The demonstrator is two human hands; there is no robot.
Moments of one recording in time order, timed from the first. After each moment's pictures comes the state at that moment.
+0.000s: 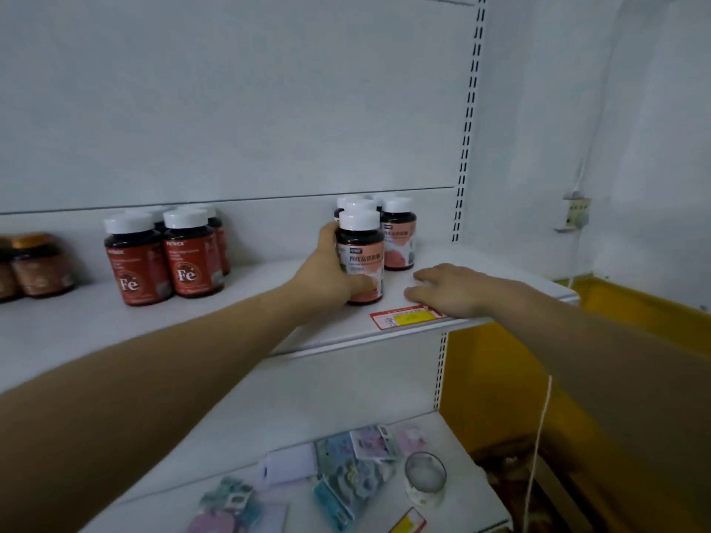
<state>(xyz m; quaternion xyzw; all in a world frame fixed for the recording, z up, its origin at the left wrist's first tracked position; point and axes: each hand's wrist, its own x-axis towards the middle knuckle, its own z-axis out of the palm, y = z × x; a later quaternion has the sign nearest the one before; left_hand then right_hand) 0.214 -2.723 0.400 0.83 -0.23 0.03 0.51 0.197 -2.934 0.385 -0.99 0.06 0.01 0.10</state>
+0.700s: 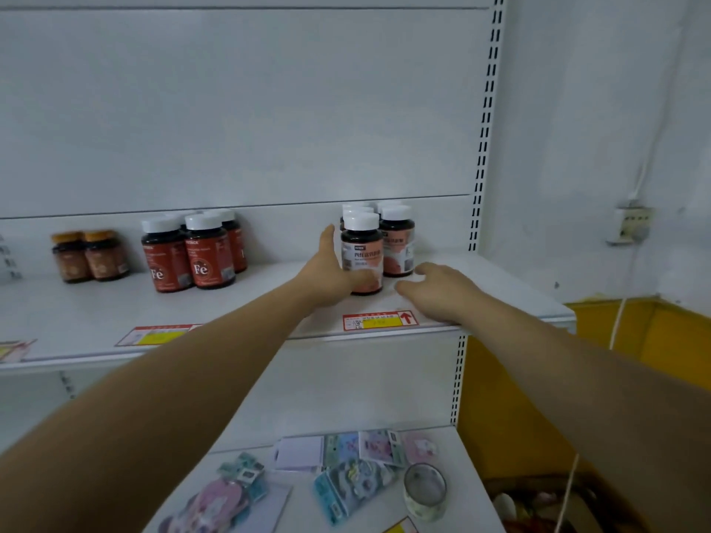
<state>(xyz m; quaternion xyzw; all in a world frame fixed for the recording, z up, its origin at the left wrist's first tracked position) 0.202 -2.766 0.408 0.88 -0.10 0.06 0.46 0.187 -2.946 0.390 -0.97 0.02 -0.09 0.21</state>
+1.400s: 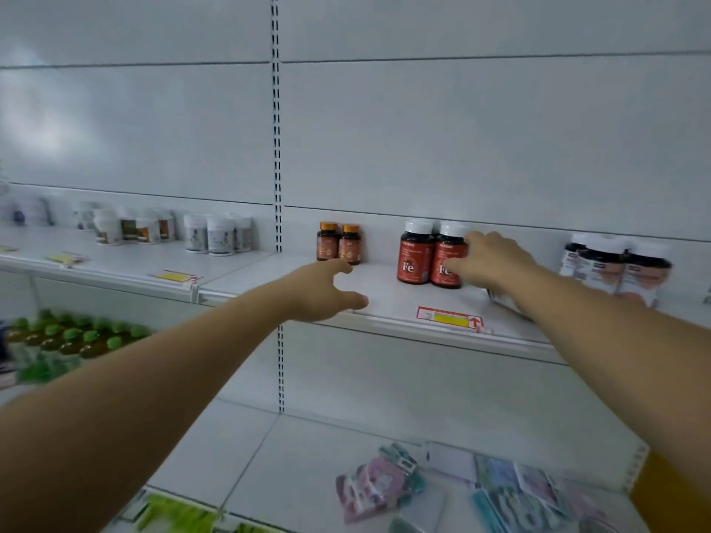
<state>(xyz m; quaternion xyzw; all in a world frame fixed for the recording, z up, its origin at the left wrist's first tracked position) 0.053 -2.417 0.423 0.96 0.02 0.08 0.28 0.177 -2.653 0.448 -0.98 -0.07 -0.16 0.12</state>
